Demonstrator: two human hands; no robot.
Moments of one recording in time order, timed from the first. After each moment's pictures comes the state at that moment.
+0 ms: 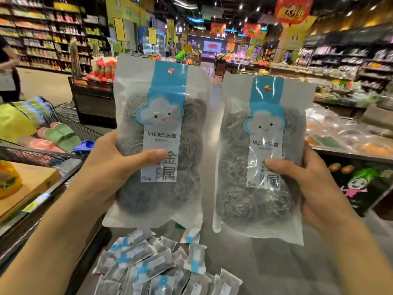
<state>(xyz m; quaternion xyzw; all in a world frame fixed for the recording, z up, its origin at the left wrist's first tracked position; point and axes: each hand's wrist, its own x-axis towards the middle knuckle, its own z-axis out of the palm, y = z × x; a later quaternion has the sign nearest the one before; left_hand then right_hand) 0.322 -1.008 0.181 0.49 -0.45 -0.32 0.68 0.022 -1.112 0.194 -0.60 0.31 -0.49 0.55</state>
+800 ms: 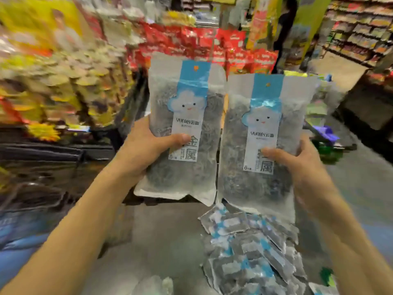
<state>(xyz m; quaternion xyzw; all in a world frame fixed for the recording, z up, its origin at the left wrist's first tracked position) 0.204 -0.676 0.124 0.71 0.02 0.08 0.70 0.232 -0.964 0.119 -0.71 -0.02 -0.02 0.71</state>
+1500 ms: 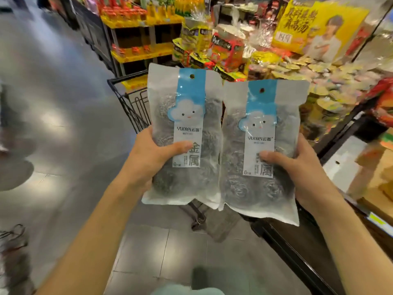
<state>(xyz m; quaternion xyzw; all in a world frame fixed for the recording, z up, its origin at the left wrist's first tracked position) -0.012 -0.315 0.075 0.57 0.39 0.39 0.61 0.242 -0.447 0.084 -0.63 -0.34 0.36 0.60</state>
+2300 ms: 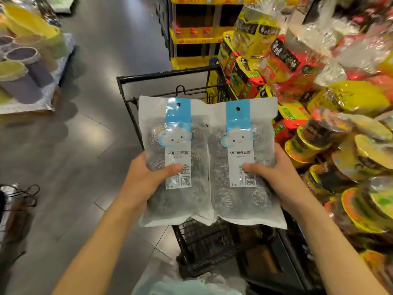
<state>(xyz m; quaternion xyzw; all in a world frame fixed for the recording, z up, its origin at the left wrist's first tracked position) 0.161 -0.079 -0.001 0.39 0.56 0.46 0.57 0.446 -0.071 0.017 -0.59 -0.45 0.51 0.43</state>
